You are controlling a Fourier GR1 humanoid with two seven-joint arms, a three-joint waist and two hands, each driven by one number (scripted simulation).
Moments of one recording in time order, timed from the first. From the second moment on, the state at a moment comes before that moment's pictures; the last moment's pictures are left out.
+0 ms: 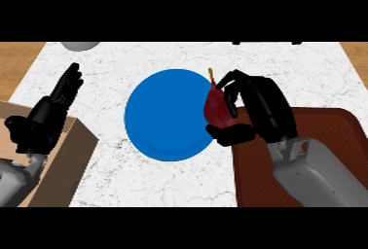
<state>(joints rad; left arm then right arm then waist) -0.34 0.77 -0.52 -1.54 0.52 0.48 -0.04 -0.56 -0.36 0.49 -1.64 0.56 -0.15 0.46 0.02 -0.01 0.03</state>
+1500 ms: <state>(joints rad) -0.41 0.76 -0.56 -1.52 0.53 0.49 -0.04 -0.84 0.00 0.55 -0.89 0.31 -0.46 0.30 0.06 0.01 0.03</state>
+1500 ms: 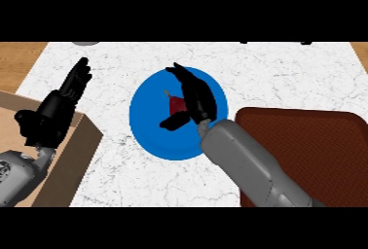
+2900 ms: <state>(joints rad) -0.35 0.79 -0.54 -1.53 0.56 0.51 -0.07 -0.52 -0.34 0.15 -1.06 -0.07 -0.26 -0.10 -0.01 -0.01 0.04</state>
